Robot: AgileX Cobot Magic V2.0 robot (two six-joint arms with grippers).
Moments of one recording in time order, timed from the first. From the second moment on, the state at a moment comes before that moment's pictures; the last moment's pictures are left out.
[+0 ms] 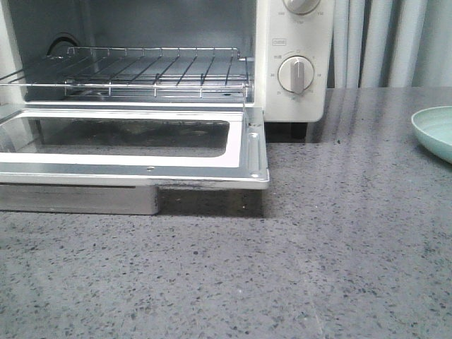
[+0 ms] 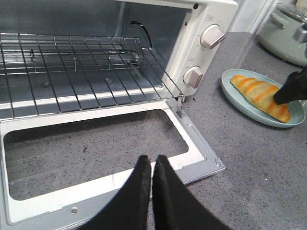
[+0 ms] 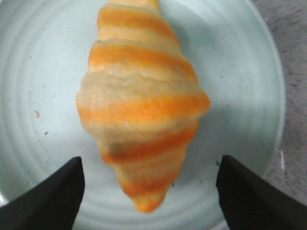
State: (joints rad) left arm -0.63 0.53 -0.59 -0.05 0.47 -0.14; right arm 0.04 1.29 -0.97 -0.22 0.93 0.19
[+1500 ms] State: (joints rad) left arm -0.54 0.41 -0.59 0.00 0.36 -0.16; right arm 0.61 0.83 -1.02 -0.09 1.26 0.13
